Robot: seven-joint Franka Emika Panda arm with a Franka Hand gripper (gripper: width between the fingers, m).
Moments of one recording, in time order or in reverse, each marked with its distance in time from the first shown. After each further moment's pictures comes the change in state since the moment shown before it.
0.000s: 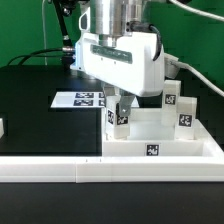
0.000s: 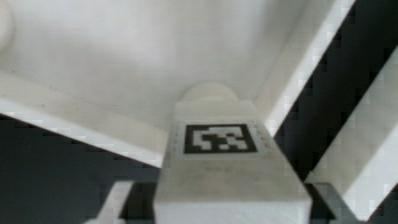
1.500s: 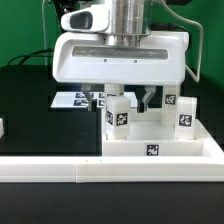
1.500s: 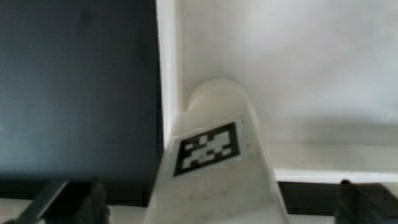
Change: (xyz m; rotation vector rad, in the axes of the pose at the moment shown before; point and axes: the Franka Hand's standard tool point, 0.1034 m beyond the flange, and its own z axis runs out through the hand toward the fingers) arm 0.000 -0.001 -0.001 -0.007 0.023 -1.173
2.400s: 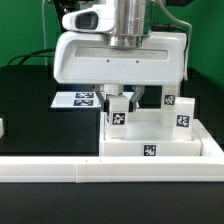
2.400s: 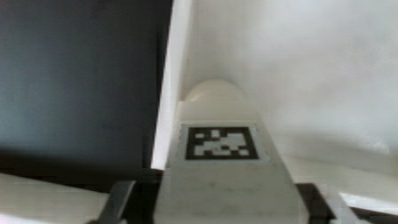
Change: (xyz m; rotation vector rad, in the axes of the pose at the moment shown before) arm 0.000 0.000 0.000 -0.014 -0.003 -0.079
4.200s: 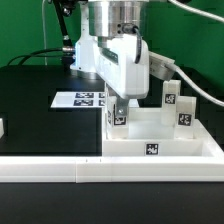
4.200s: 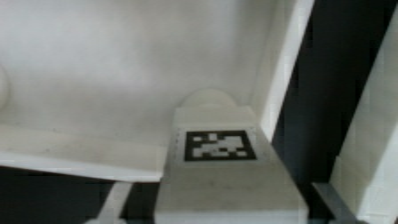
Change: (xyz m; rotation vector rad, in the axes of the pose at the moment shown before) arm -0.004 -0.001 0.003 0.033 -0.060 1.603
